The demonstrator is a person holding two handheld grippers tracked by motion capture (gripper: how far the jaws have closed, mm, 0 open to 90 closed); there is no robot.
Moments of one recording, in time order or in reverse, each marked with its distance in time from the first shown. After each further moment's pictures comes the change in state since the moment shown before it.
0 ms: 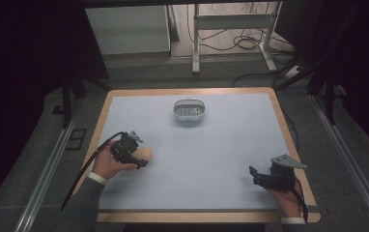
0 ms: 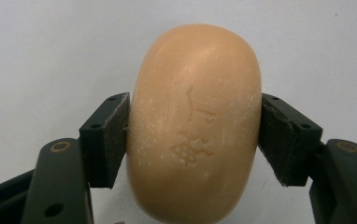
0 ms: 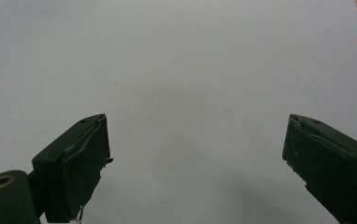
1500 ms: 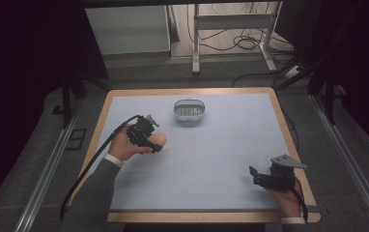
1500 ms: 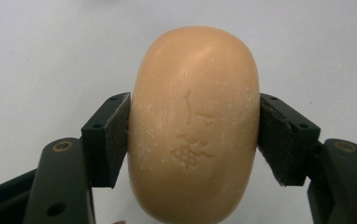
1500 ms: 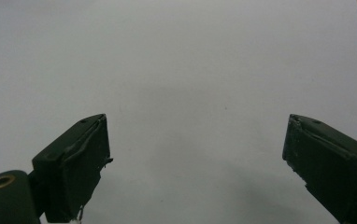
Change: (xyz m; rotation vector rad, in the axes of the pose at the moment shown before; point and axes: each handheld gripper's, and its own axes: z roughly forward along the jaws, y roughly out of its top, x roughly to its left) left arm -0.001 0.069 0.003 -0.022 -0.014 0.055; right arm -0.001 -0.001 0.001 0.011 0.000 0.004
